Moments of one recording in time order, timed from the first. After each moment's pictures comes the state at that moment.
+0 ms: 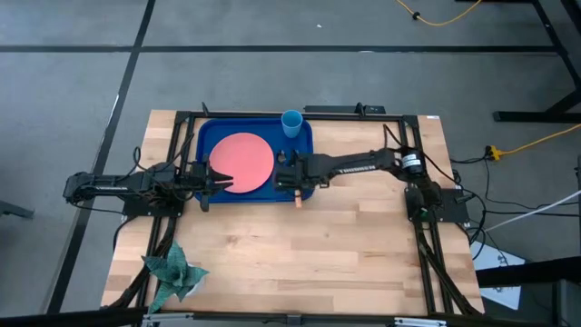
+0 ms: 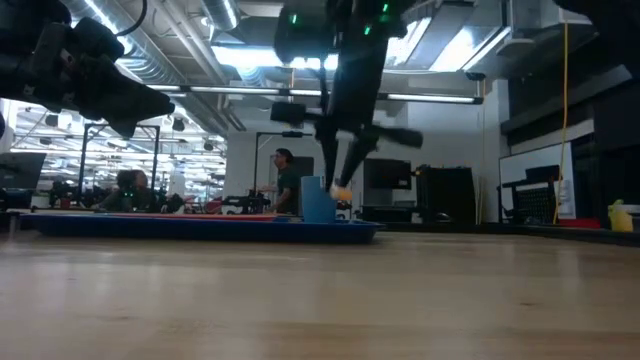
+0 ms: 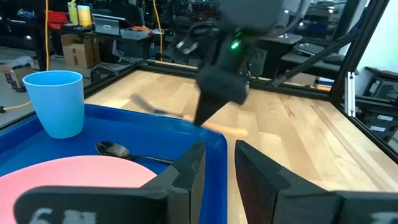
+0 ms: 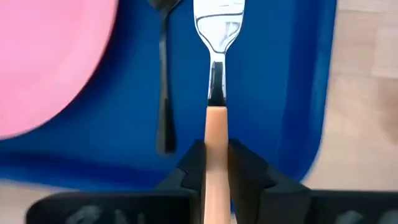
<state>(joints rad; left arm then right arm) 0.05 0.09 0.01 0.04 -0.09 -0.15 -0.02 2.13 1.73 -0.94 0.26 1.43</state>
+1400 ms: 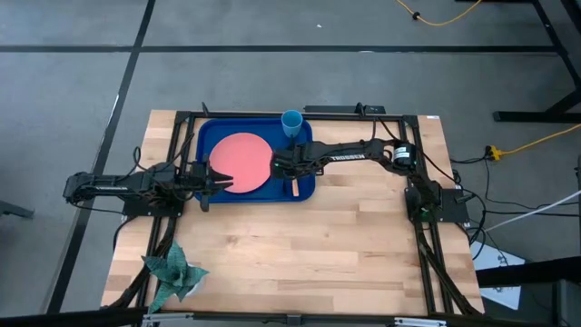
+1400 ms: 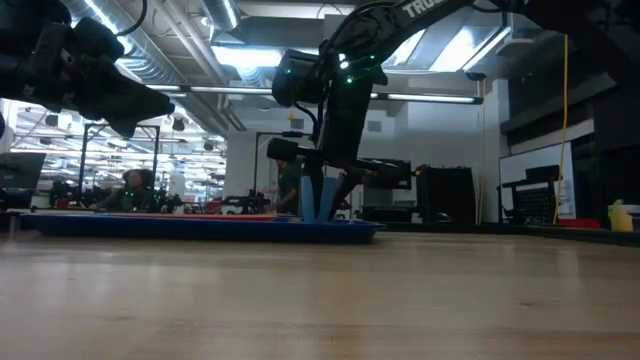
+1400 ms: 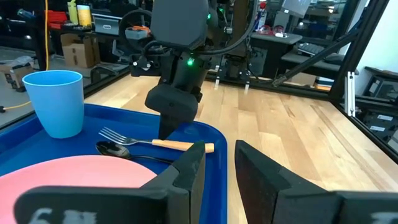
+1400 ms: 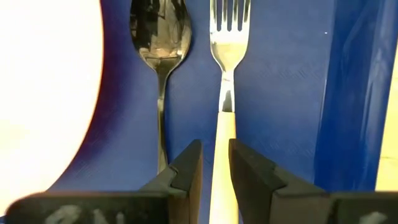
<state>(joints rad) 0.05 0.09 0.01 0.04 -0.09 -0.15 -0.15 2.21 1.72 -0.80 0.21 1.30</state>
